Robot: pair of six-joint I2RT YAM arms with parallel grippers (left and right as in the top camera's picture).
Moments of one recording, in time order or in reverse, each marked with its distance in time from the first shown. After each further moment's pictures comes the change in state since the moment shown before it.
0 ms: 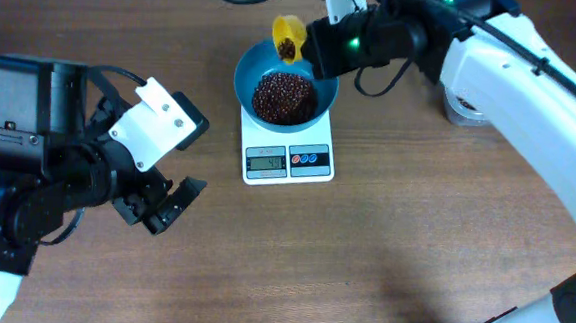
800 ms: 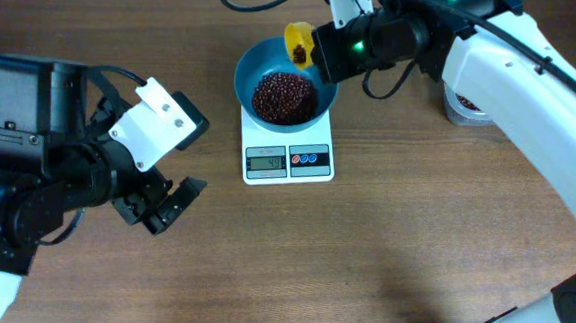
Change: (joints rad) left arm 0.000 0.000 0.000 0.000 0.000 0.000; right arm -0.008 0.000 0.008 -0.056 0.022 -0.018
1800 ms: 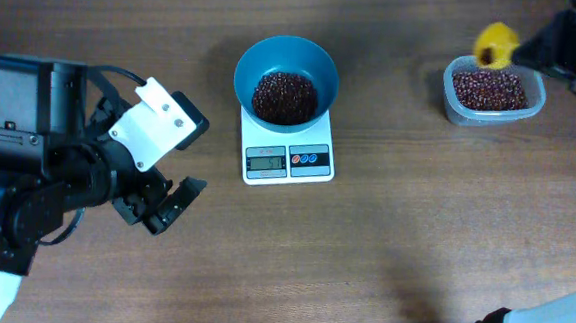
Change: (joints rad) left arm 0.000 0.000 0.000 0.000 0.000 0.000; right arm -0.807 0.000 0.011 -0.249 -0.259 -0.193
